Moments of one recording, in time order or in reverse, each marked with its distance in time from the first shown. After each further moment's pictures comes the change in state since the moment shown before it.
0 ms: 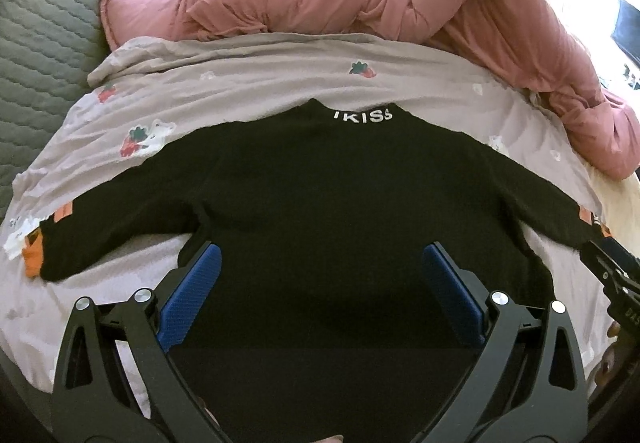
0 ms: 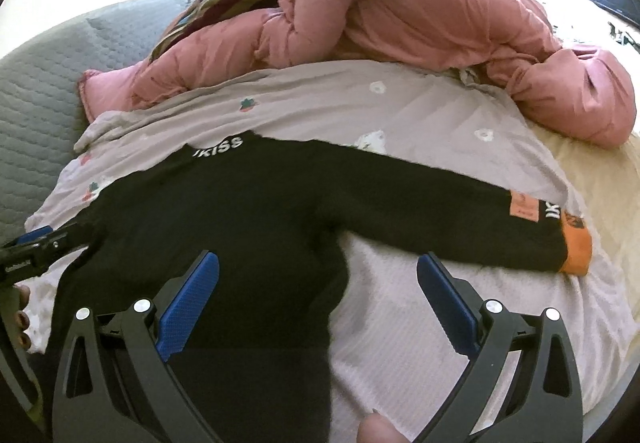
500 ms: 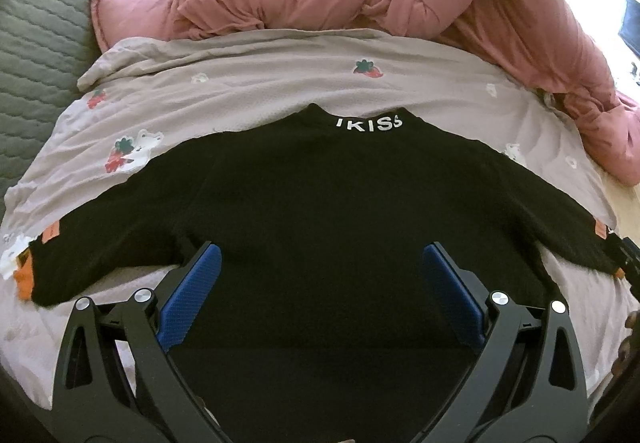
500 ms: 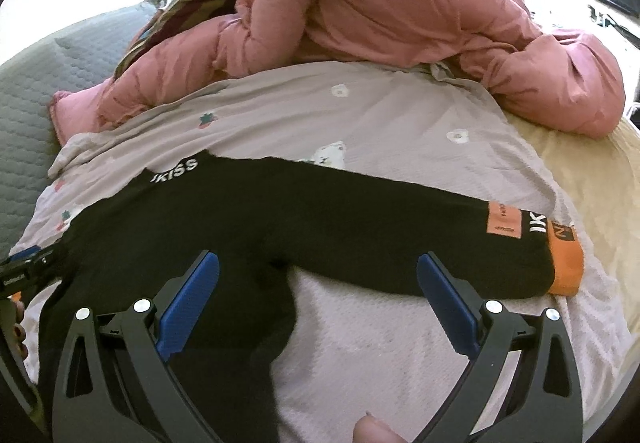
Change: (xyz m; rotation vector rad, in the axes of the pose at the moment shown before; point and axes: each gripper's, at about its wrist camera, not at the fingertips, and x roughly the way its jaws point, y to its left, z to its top) left arm 0.036 -0.005 0.026 0.005 0.025 0.017; right arm 0.025 -0.043 0.024 0.069 0.003 -0.064
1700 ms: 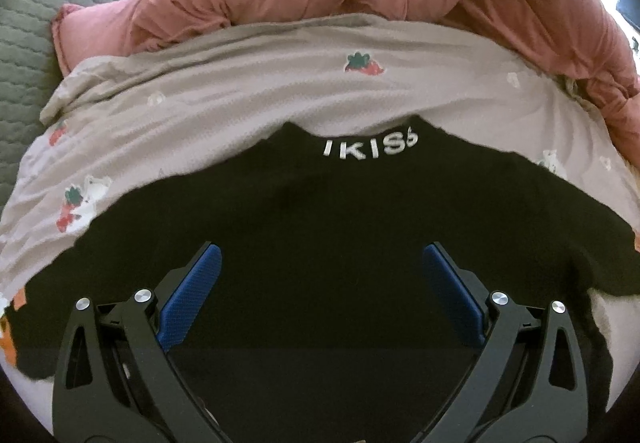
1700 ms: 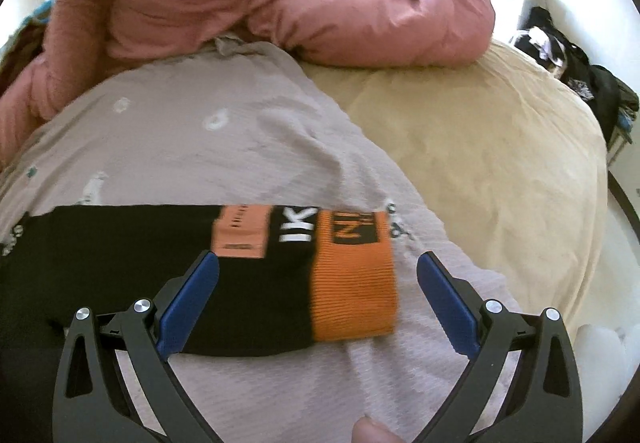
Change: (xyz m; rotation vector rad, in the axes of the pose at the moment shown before) left arm 0.093 -0.015 0.042 0.080 0.013 0.011; right arm 0.025 -0.186 -0.002 0.274 0.089 -0.427
